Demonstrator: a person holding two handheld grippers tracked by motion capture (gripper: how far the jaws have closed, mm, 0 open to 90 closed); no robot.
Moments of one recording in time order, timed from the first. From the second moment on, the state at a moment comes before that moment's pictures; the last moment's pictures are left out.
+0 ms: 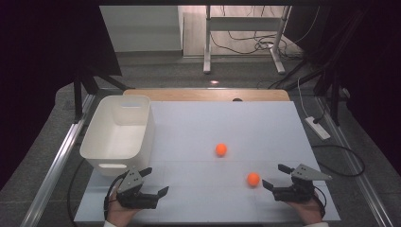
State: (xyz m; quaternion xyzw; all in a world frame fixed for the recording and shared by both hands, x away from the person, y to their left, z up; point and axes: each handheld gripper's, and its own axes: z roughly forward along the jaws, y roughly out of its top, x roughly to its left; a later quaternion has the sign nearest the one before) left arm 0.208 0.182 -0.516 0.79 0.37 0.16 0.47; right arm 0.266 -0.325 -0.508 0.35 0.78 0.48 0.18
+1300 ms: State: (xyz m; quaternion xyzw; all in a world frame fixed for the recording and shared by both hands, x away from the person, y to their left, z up) left arm 0.215 0.174 -0.510 0.78 0.37 0.15 0.48; right arm 0.269 -0.326 -0.511 0.35 0.78 0.48 0.17
